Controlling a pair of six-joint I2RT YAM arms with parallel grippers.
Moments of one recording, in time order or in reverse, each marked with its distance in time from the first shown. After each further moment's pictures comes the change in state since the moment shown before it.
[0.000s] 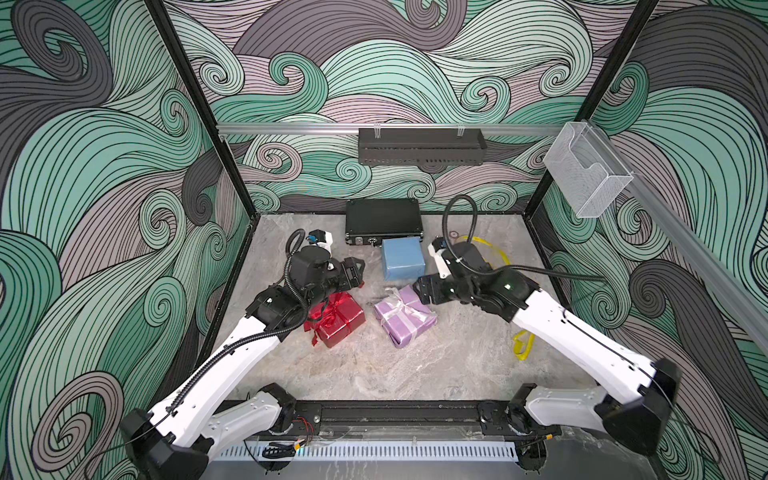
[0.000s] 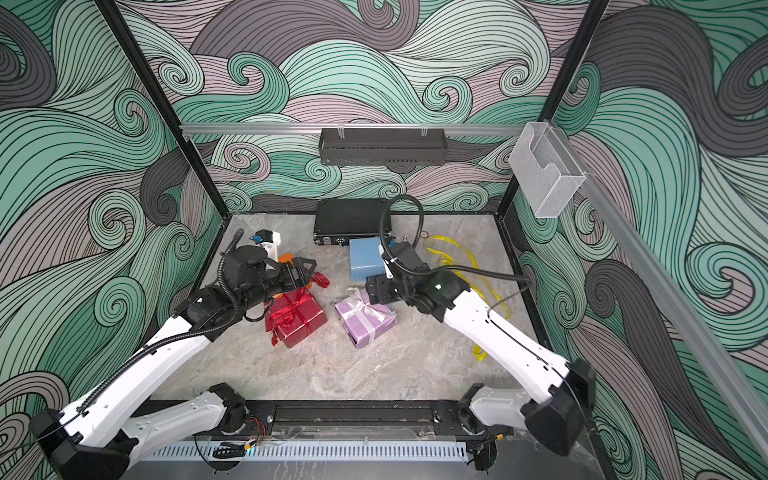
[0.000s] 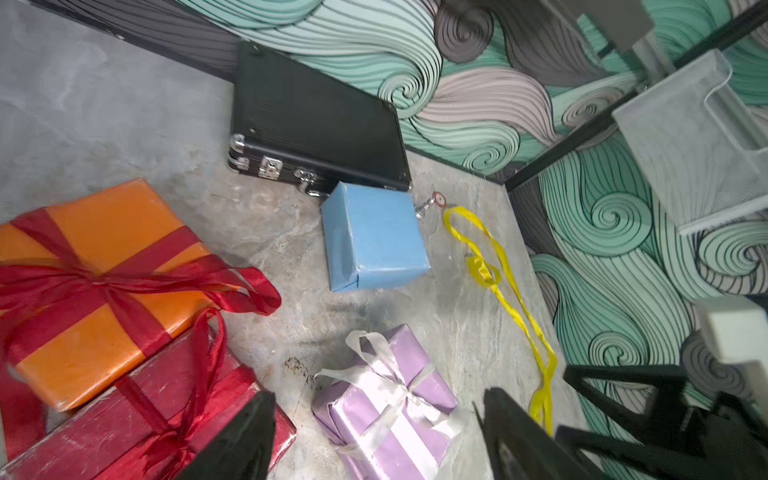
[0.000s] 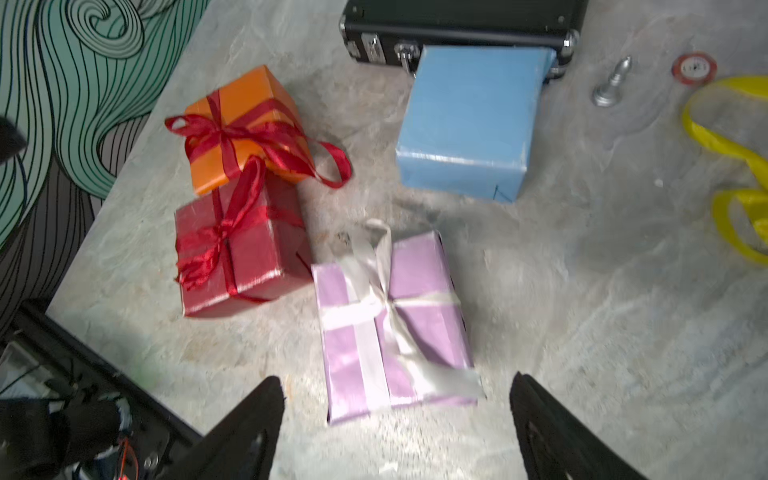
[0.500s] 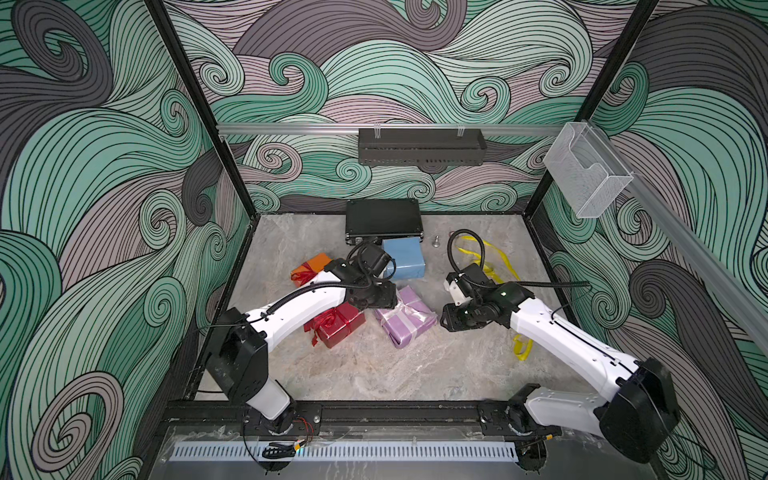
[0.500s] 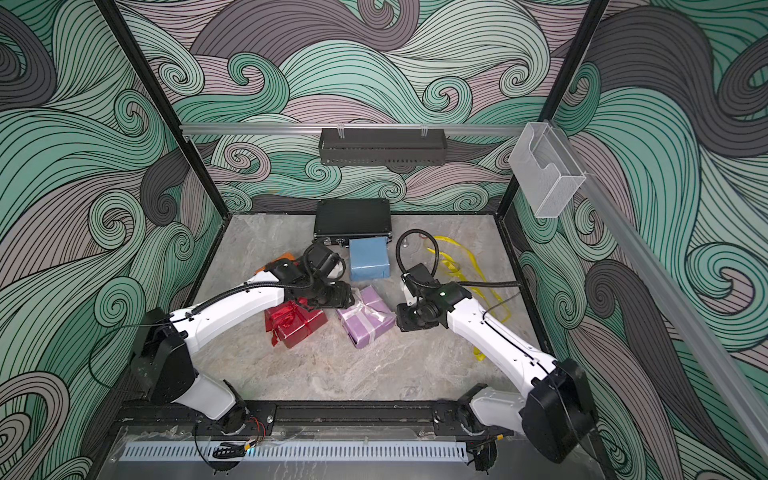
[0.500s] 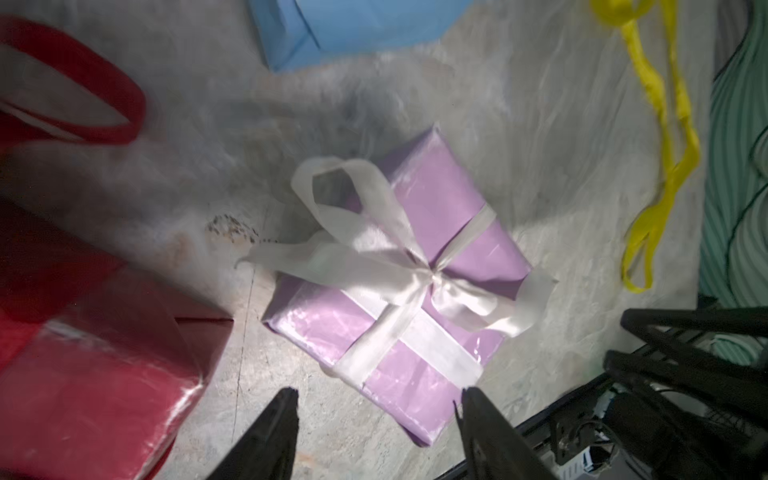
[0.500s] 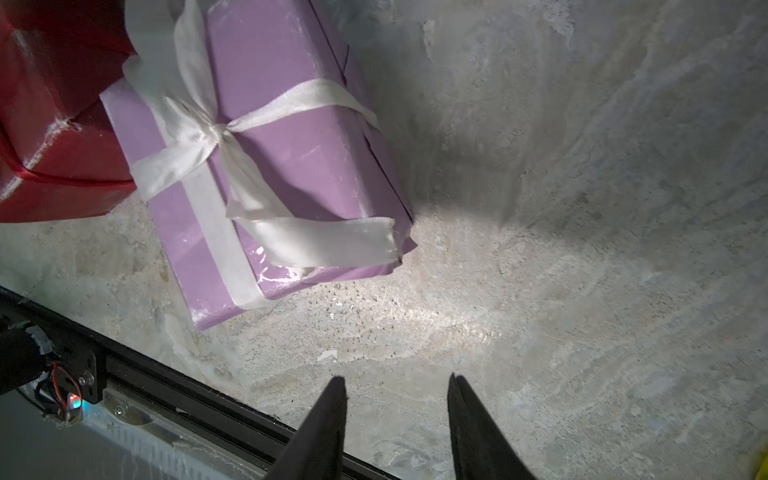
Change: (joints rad) left arm -0.168 0.520 0.222 -0.295 0.172 0.082; right arm -0.159 0.061 -0.214 -0.076 -0.208 -0.009
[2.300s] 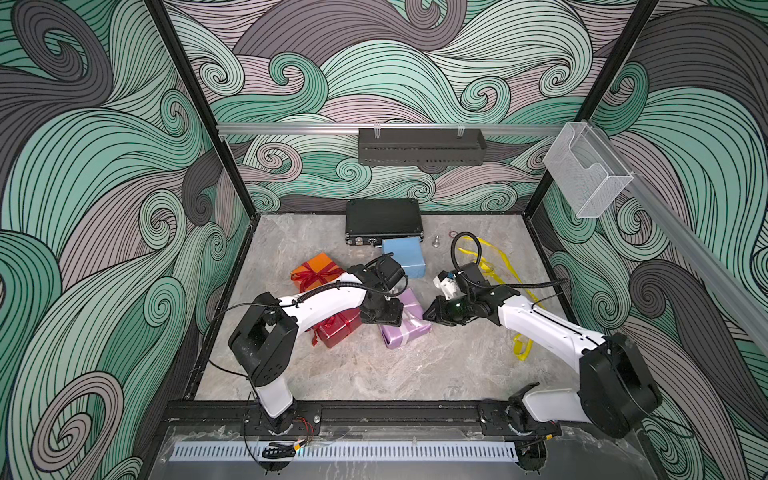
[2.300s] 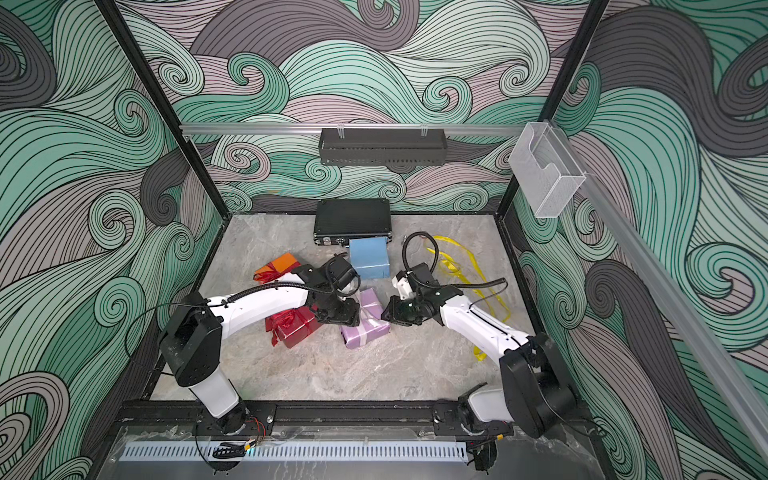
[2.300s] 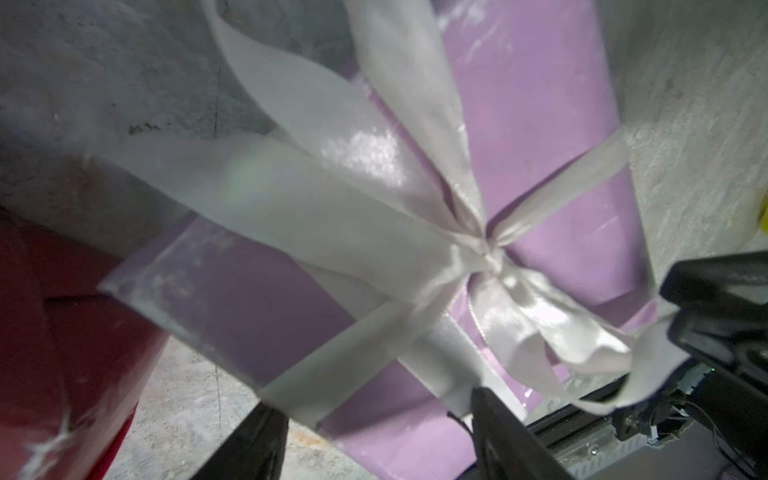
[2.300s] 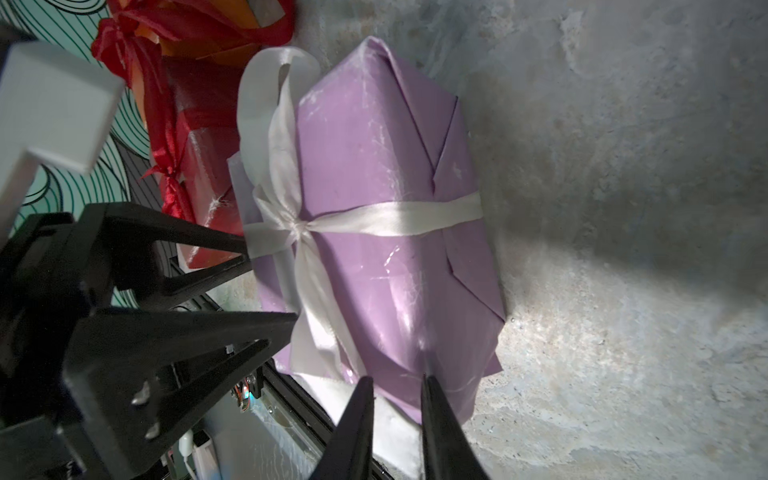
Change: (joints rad) left arm -0.053 0.137 0.006 -0.046 0.019 0.018; right arm -0.089 0.082 -0.149 0.394 -0.360 0.164
